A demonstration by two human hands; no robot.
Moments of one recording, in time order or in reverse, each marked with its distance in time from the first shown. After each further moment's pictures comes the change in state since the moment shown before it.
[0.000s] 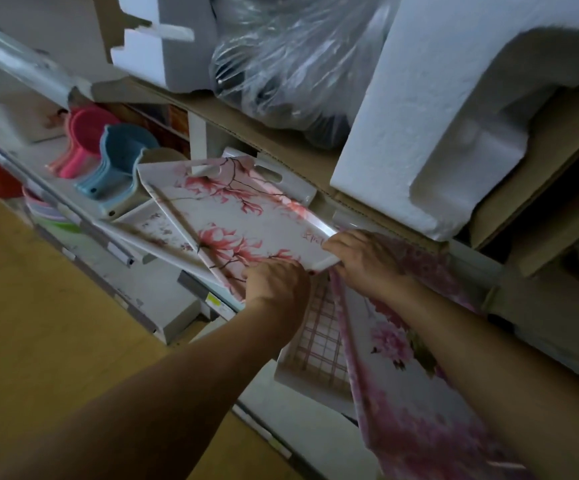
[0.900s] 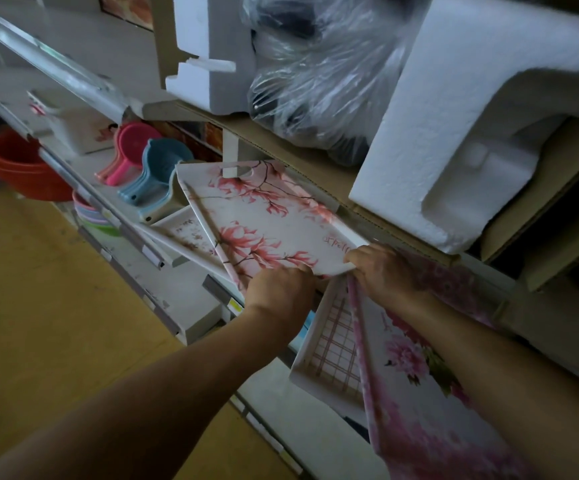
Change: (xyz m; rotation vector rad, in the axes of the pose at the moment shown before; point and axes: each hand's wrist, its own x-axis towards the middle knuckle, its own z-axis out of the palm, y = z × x) left_hand -0.031 -0.024 -0.019 -0.206 0.151 -0.007; right_hand -0.007 -0.017 -0.019 -0.063 0.221 -0.138
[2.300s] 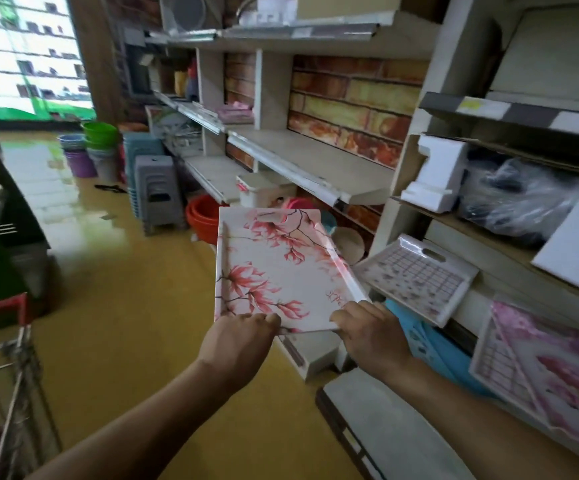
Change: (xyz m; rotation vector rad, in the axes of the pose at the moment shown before) left_hand -0.354 -0.258 -0.097 0.107 0.121 -0.224; right_hand -0.001 -0.408 -0.087 0.037 0.255 -0.303
